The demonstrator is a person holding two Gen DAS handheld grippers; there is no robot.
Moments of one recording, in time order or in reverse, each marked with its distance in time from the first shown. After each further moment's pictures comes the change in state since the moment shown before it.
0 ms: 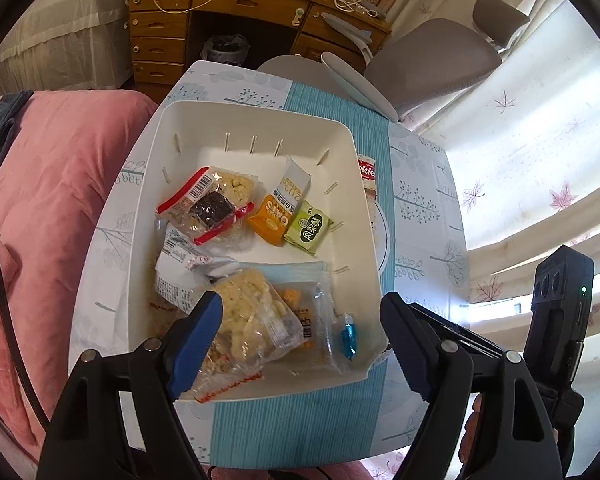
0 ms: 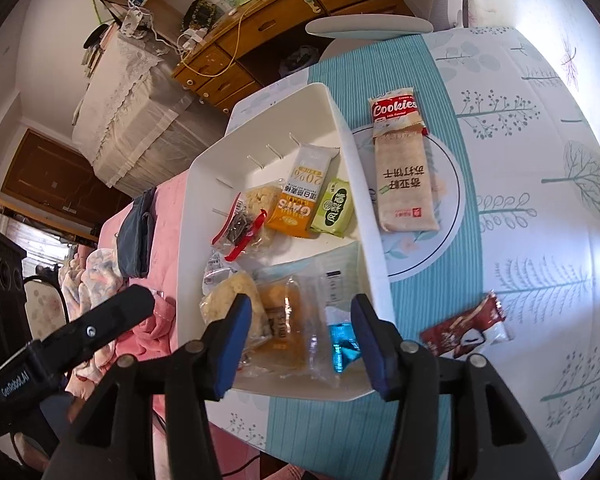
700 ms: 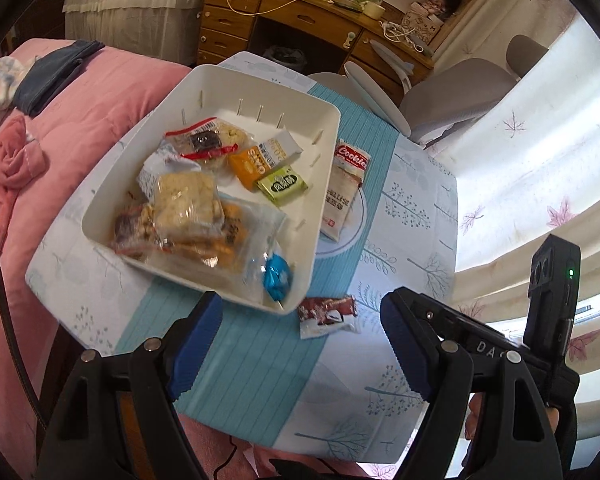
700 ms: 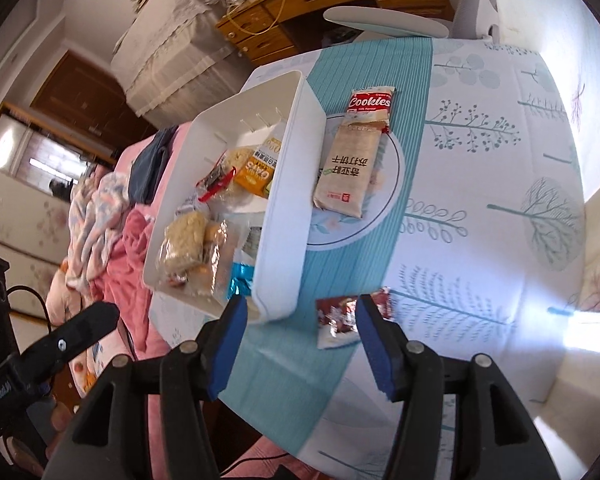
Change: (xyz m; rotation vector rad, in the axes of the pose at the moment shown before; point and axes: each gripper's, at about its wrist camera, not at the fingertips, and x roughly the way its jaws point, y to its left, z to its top) left arm -0.017 -0.098 -0.102 -0.245 -0.123 0.106; right arm -0.052 -0.084 0.008 -0.264 0.144 0.047
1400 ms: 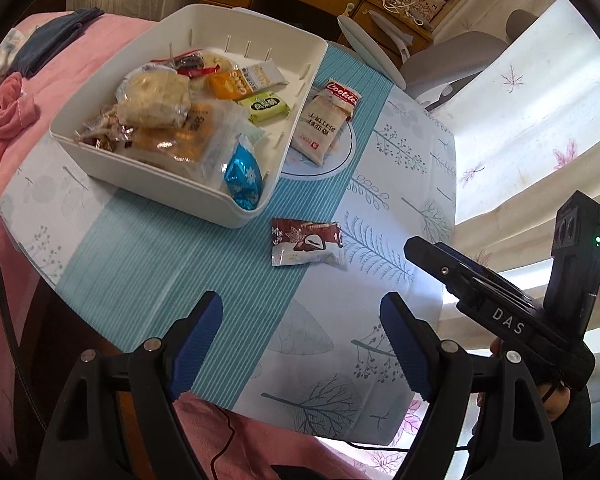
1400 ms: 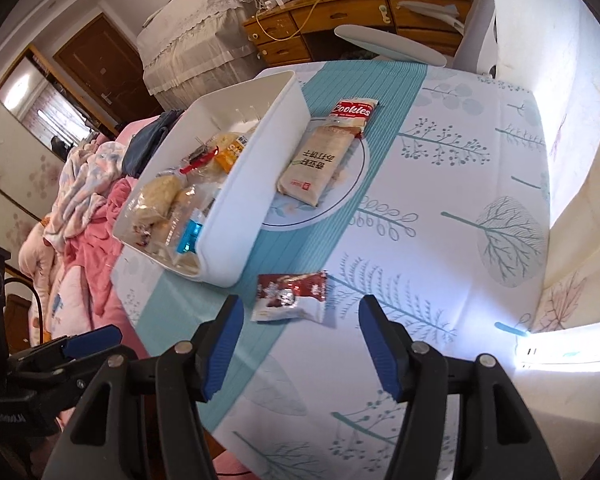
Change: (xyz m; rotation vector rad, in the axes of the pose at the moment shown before) left arm 0.045 -0.024 -0.084 -0.030 0.058 -0.021; right arm -0.011 -0.035 -0.039 -0.195 -0.076 -0.078
